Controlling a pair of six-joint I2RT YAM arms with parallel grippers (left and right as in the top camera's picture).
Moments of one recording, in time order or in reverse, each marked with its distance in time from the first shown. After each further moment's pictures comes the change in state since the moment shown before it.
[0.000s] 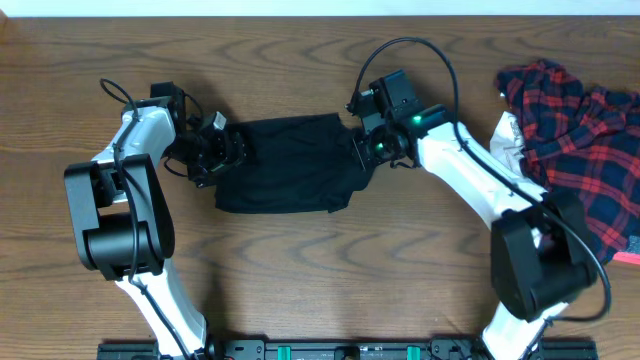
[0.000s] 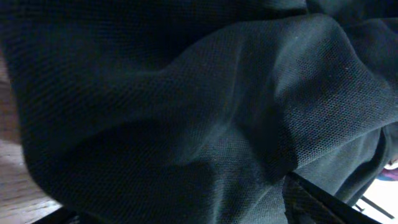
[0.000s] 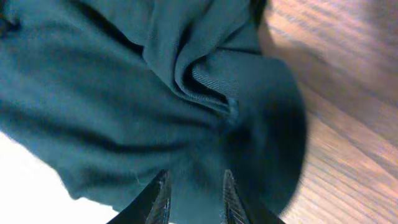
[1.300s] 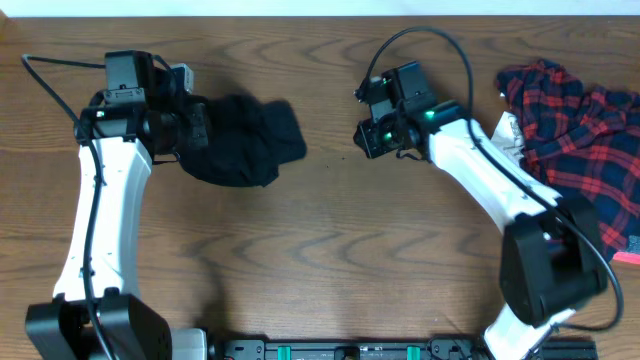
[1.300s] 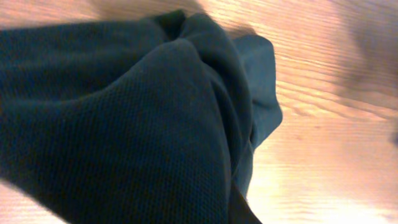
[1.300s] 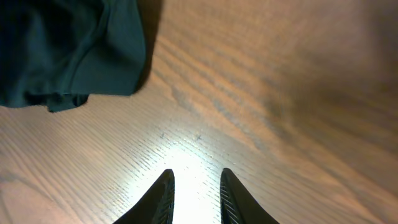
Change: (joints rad) left arm -0.047 -0.520 0.002 0.019 -0.338 0.011; right arm -0.046 -0.071 0.005 0.042 -0.006 0.004
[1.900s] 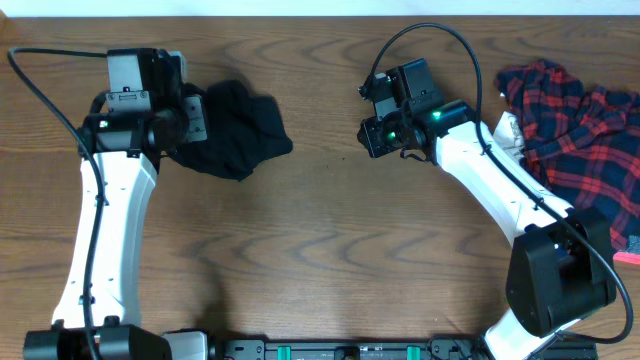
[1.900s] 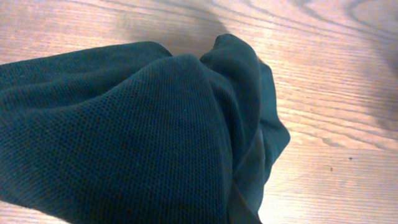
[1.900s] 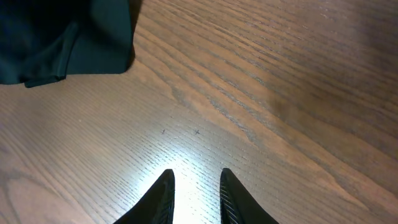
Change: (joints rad) left arm -0.042 -0.062 0.000 0.072 -0.170 -0.002; right arm 0.000 -0.037 0.000 -0.036 0.022 0.006
